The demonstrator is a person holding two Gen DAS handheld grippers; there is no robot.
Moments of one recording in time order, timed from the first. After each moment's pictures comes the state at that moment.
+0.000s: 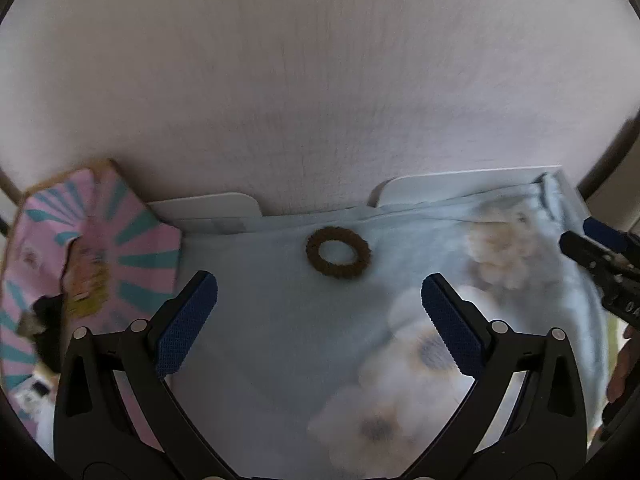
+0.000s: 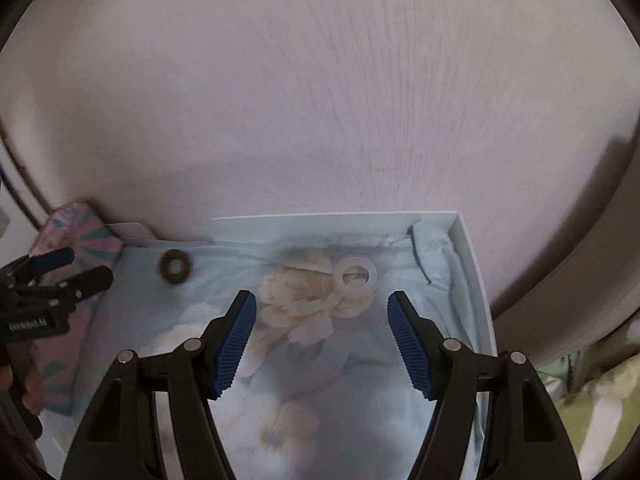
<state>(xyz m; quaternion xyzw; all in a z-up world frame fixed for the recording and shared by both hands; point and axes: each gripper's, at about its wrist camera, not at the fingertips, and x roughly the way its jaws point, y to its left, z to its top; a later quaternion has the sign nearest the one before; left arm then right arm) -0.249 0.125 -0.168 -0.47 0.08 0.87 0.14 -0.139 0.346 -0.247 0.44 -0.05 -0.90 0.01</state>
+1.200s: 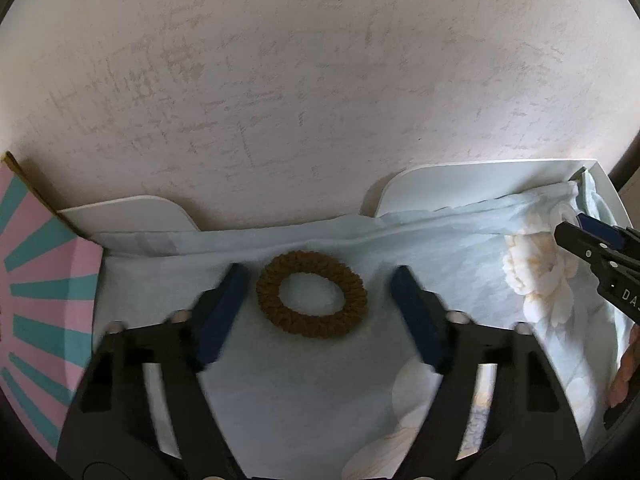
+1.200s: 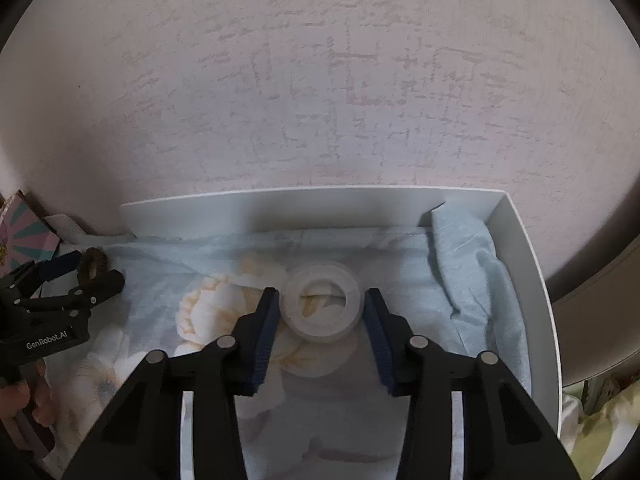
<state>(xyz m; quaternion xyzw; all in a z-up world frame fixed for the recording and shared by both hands) -0.273 0.152 -0.230 -0.46 0.07 0.87 0.15 -0.175 0.355 -0.303 0.45 -0.04 -0.89 -0.01</state>
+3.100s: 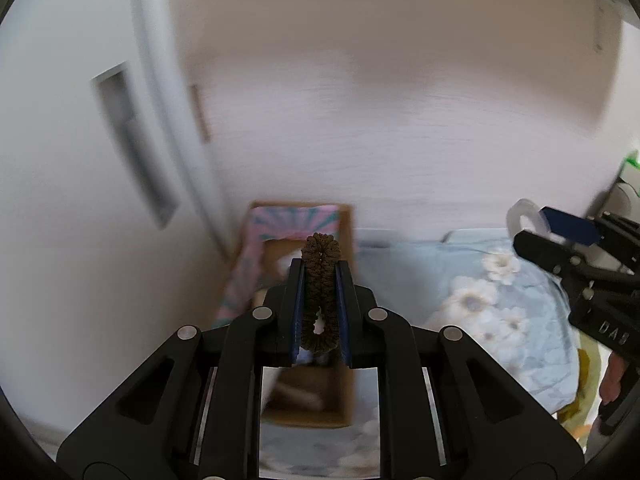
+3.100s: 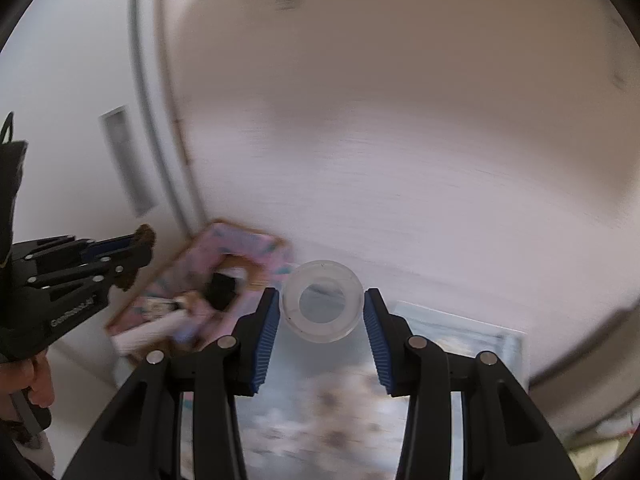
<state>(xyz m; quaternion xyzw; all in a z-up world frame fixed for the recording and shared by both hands) -0.105 -0.084 0.033 -0.38 0.03 0.92 0.05 -0.003 0.141 -0.031 0.35 0.06 -0.92 0.19</state>
